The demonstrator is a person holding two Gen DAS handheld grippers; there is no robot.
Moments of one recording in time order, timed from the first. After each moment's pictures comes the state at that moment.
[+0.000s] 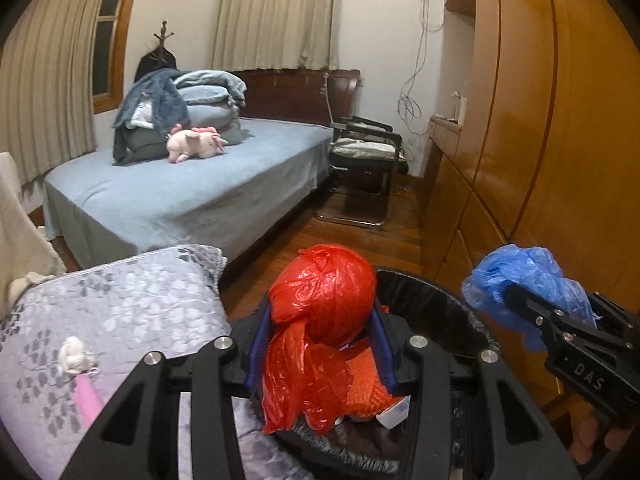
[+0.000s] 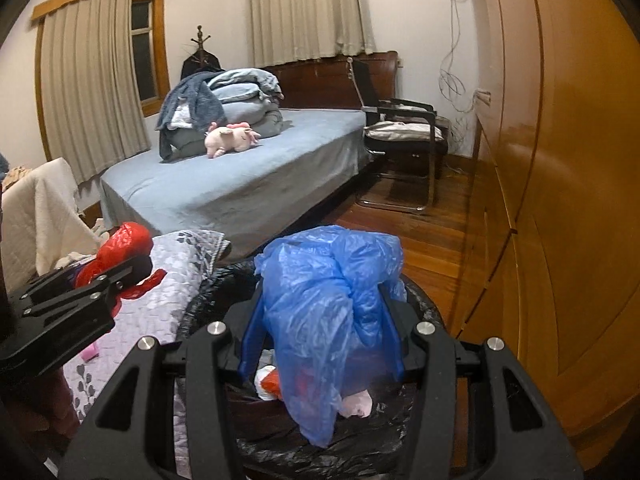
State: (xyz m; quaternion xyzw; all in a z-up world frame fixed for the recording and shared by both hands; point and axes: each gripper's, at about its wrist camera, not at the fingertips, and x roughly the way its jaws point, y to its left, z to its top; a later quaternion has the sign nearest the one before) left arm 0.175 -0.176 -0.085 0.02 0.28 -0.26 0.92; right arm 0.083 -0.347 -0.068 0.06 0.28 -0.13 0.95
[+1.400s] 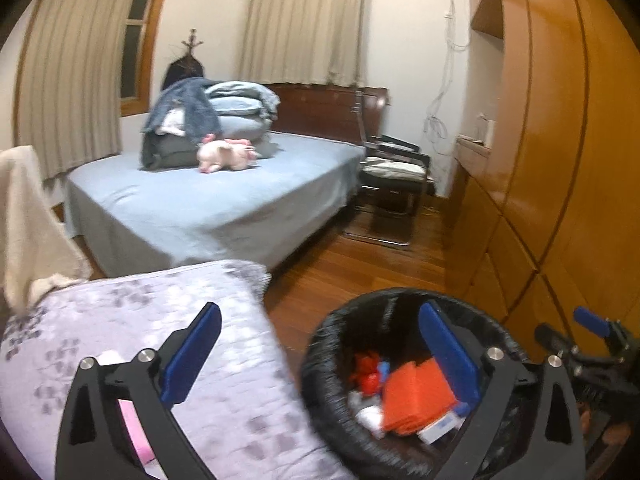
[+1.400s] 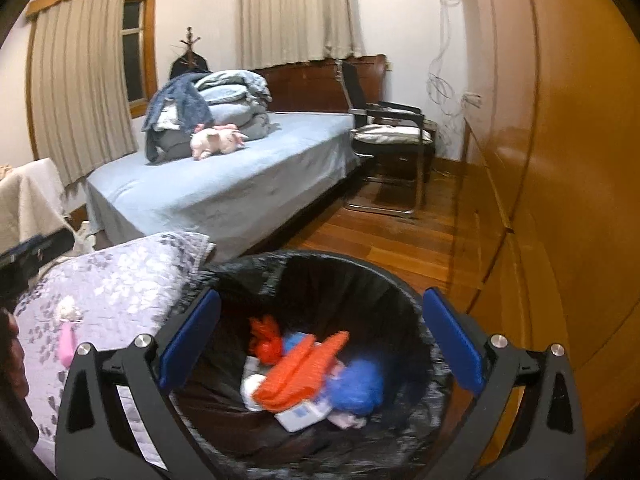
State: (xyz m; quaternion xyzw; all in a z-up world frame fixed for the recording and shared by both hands) left arm 0.192 -0.099 -0.077 0.00 0.26 -0.21 0.94; right arm 0.103 -0.337 -0.080 0.05 0.27 -0.15 0.95
